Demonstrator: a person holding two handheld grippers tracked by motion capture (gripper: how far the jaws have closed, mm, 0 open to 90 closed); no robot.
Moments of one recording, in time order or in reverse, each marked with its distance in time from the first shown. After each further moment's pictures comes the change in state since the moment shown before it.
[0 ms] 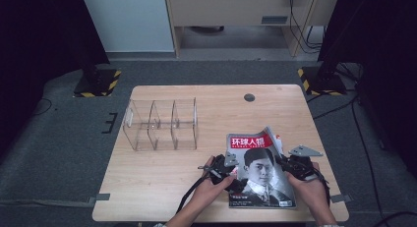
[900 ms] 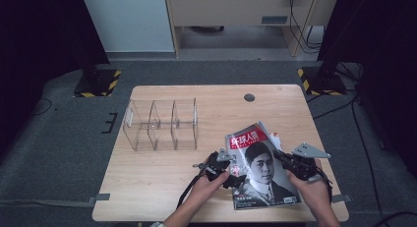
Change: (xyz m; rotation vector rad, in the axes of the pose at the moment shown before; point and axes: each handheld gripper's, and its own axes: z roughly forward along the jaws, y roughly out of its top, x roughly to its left) left arm 0.014 -0.003 -0.005 -0.056 -0.068 -0.114; right arm 0.016 0.023 -0.030 -0.155 0.078 -0.054
